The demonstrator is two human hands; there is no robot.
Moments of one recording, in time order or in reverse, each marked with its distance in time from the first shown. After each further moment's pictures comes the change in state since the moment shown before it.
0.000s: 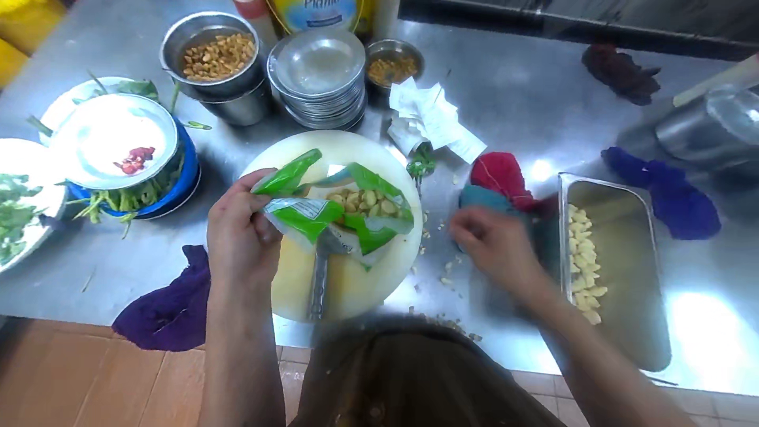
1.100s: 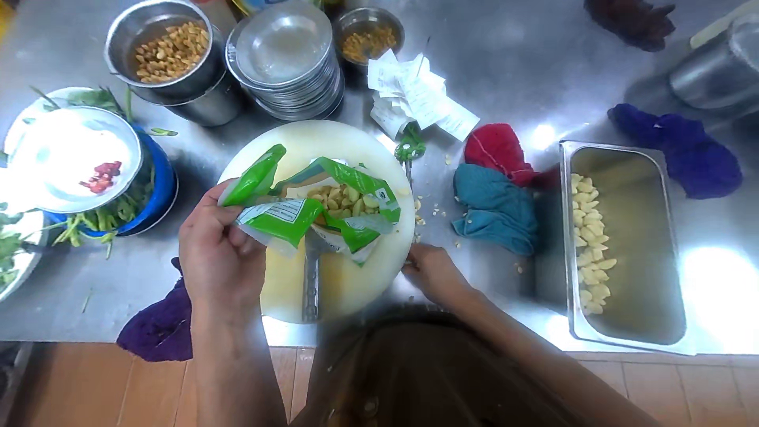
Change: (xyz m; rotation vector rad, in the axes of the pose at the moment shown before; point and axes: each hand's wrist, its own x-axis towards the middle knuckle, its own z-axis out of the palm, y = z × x) left_hand 0.000 -0.003 0.010 0.008 0.028 0.003; right_hand -0.034 0.020 0.104 -0.053 -0.416 0.301
